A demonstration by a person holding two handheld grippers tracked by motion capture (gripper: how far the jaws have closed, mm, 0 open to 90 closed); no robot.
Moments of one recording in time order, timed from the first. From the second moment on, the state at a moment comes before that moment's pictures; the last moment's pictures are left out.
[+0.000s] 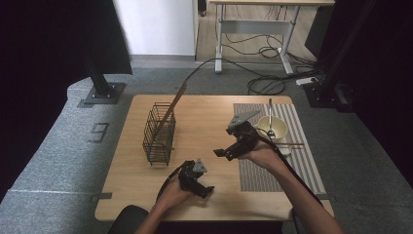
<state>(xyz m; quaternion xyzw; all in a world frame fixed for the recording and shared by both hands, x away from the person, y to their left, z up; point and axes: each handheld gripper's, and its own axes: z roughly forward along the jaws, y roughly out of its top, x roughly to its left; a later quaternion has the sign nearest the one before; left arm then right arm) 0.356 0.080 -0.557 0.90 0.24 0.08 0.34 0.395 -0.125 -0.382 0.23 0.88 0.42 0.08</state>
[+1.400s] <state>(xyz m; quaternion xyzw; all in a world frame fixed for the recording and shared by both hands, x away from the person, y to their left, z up) 0.356 0.080 -0.557 0.90 0.24 0.08 0.34 0.409 0.011 -0.390 0.14 0.90 0.41 0.02</state>
